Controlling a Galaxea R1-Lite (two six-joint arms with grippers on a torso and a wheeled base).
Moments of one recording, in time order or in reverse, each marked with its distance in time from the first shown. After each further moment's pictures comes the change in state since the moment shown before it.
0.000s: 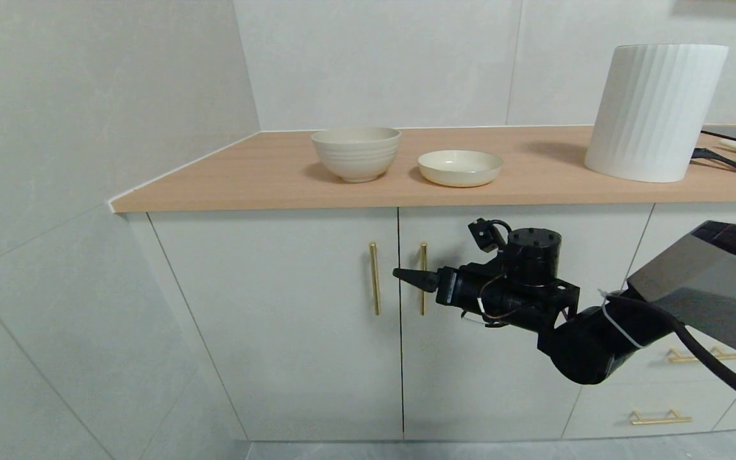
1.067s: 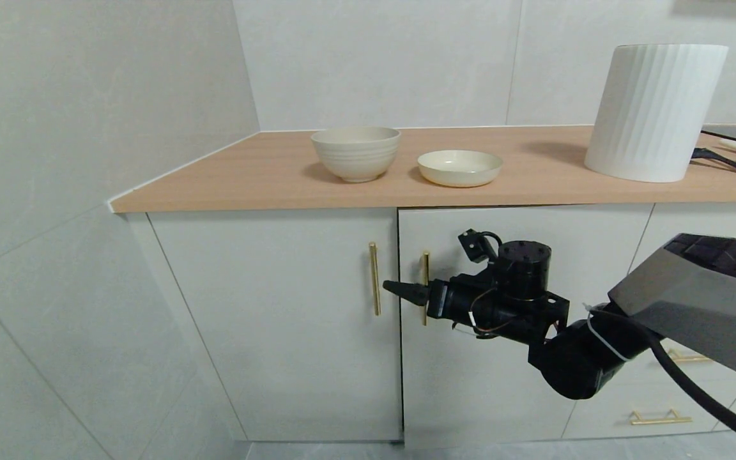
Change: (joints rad) left arm 0.000 0.000 0.000 0.000 0.000 0.000; right arm 0.046 0.036 0.026 -0.067 0.021 0.000
